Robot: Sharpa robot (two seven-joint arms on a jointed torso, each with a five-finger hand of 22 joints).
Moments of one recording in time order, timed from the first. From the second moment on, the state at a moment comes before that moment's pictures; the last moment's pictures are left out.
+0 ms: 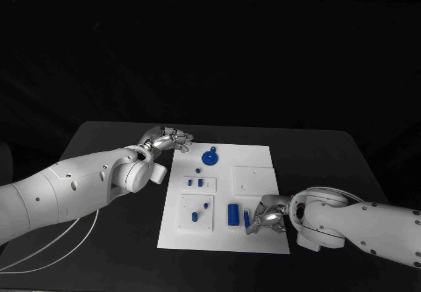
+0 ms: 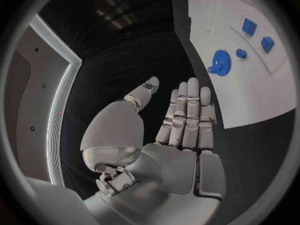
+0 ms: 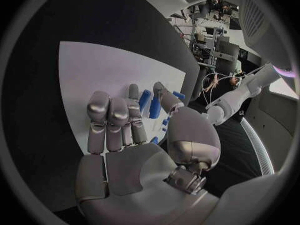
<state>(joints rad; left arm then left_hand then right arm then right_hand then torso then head) 1.25 -0.69 -0.13 1.22 -0.21 -0.29 0.27 1.01 -0.09 0.51 -0.22 0.06 0.88 0.17 0.25 0.53 1.19 0.13 0.08 0.13 0.99 0.07 0.66 0.34 0.03 0.72 -0.03 0.55 1.24 1.17 -0.86 -0.22 1.64 -1.05 -0.03 -0.42 0.78 -0.12 0.55 -0.29 0.05 1.07 0.07 0.33 0.52 1.10 -0.03 1.23 1.11 1.29 -0.13 1.19 1.14 0.20 1.23 -0.09 1.11 1.31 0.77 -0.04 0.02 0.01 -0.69</state>
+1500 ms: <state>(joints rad) 1.25 -0.69 -0.13 1.21 -0.21 -0.29 0.27 1.01 -0.09 0.51 -0.22 0.06 0.88 0.17 0.25 0.52 1.19 0.13 0.08 0.13 1.00 0.06 0.65 0.35 0.03 0.72 -0.03 0.55 1.24 1.17 -0.82 -0.22 1.60 -1.06 -0.03 -0.46 0.75 -0.01 0.65 -0.24 0.05 1.08 0.07 0.33 0.52 1.11 -0.04 1.22 1.13 1.29 -0.13 1.19 1.15 0.20 1.23 -0.08 1.10 1.31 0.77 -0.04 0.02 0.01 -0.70</state>
